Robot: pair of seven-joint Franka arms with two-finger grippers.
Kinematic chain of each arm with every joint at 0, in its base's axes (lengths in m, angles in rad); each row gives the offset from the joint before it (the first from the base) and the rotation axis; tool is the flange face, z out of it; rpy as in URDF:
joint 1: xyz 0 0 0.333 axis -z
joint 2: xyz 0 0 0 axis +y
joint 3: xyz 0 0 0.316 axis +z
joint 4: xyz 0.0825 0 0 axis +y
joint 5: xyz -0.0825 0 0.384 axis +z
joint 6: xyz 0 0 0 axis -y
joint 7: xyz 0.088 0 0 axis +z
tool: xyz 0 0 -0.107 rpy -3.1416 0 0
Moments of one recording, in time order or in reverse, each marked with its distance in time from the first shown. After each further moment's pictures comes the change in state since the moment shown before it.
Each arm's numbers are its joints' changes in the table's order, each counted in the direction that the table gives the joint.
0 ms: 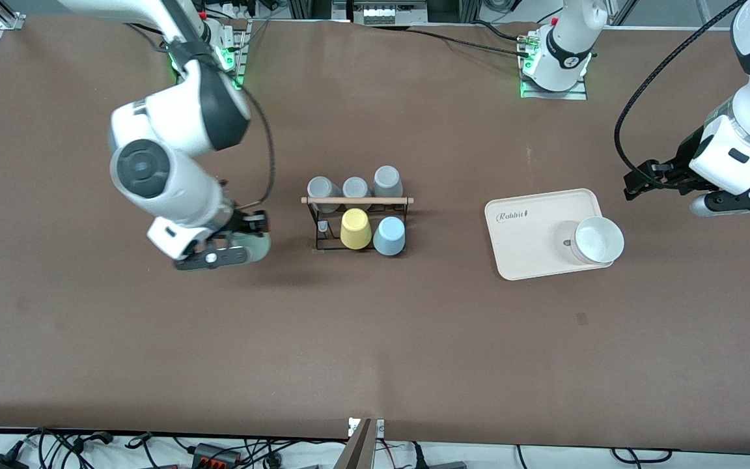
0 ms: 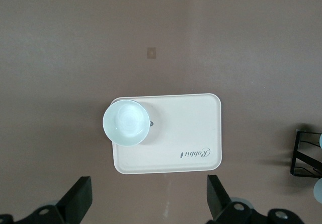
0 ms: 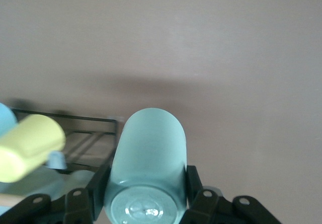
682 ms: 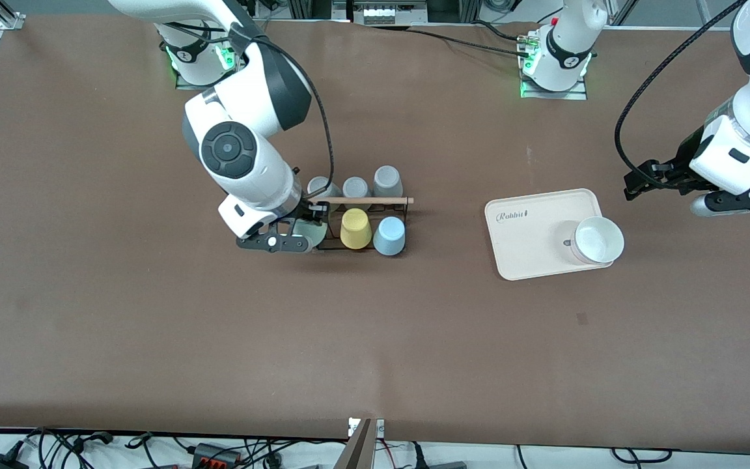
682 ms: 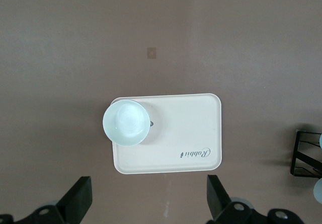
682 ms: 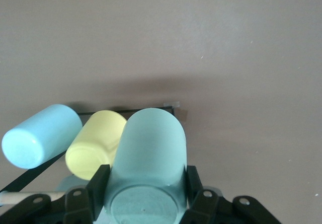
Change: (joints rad) left arm 0.000 0.000 0.000 0.000 0.000 0.000 0.000; right arm -0.119 0.056 0.004 -0.066 0.064 0.000 -0.277
